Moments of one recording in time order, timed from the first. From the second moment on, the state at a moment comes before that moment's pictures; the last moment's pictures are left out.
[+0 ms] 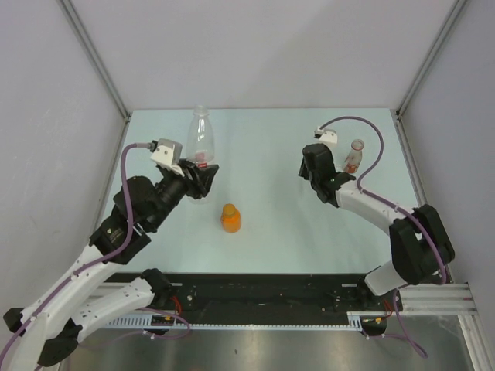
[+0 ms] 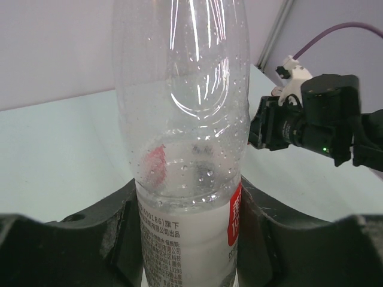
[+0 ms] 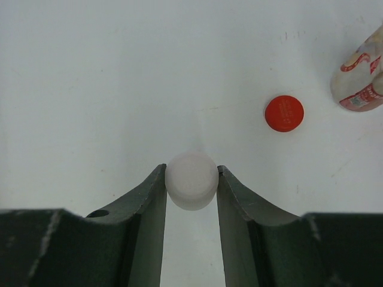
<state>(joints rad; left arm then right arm) -0.76 0.73 0.99 -0.25 -0.23 -0.18 0.53 1.49 0.96 -0.04 0.47 0.46</state>
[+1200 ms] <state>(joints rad) -0.75 0.72 0.93 -0.26 -0.26 -0.18 0.45 1.93 1.10 0.05 0.42 0.51</state>
